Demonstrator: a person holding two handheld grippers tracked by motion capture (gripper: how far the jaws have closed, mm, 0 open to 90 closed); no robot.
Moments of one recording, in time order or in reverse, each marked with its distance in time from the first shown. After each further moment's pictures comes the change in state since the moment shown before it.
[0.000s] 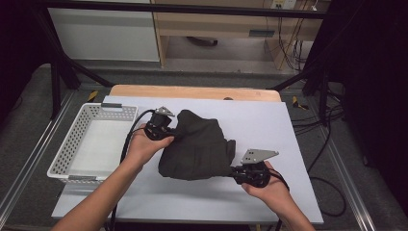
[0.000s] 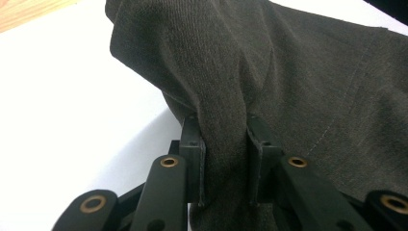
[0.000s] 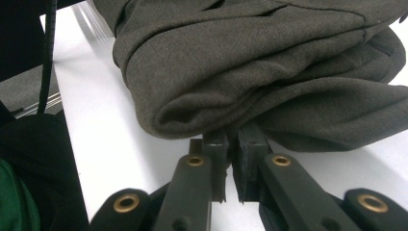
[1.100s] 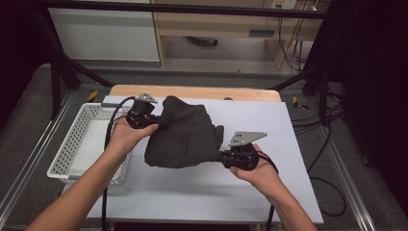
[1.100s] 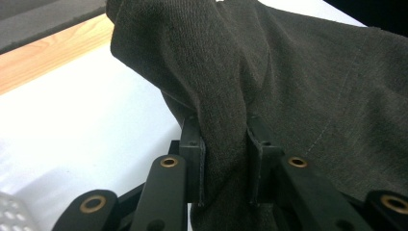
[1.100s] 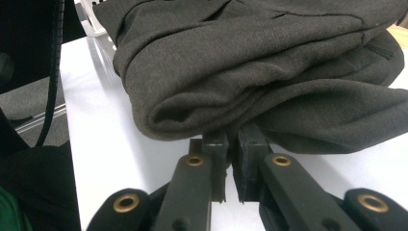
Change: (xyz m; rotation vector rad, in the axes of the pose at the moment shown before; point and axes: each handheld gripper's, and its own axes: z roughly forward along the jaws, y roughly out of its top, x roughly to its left) left arm 0.027 0.012 -0.050 -0.056 0.050 -0.003; right arm -0.002 0.056 0.015 -0.032 0.040 -0.042
